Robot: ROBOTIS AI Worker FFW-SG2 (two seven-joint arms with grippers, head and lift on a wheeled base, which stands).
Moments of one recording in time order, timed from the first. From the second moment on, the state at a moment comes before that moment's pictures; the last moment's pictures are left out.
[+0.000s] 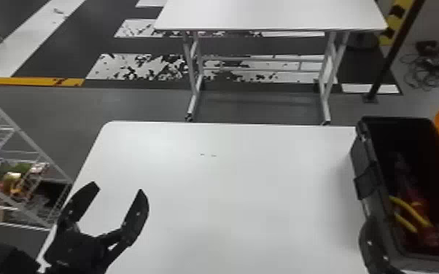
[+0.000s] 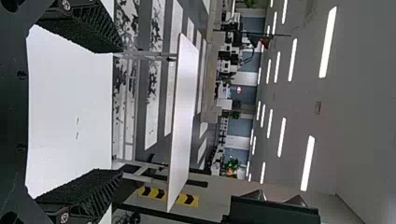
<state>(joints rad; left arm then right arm) 0.90 0.19 0.16 -2.15 0.33 -0.20 -0.23 1.00 -0.03 0.04 -2.16 -0.01 -0.35 -0.03</state>
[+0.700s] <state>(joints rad) 0.97 0.19 0.16 -2.15 0.34 -0.29 -0.22 1.10 -0.05 0.06 -2.12 0.01 -0.58 -0.06</state>
